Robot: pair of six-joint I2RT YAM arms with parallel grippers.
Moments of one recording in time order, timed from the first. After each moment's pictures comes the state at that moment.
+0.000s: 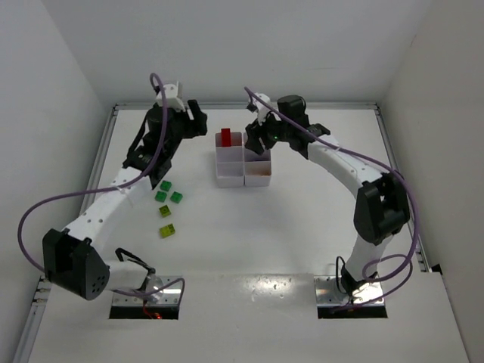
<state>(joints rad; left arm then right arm) -0.40 1.33 1.19 0.04 -0.17 -0.28 0.44 1.76 1.42 -0.20 -0.38 -0.30</state>
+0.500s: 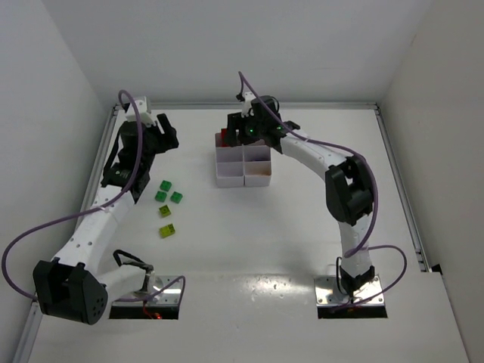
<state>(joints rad) -0.18 1.12 0.98 -0.08 -0.17 -0.27 0.52 2.06 1.66 -0.14 -0.29 0.26</state>
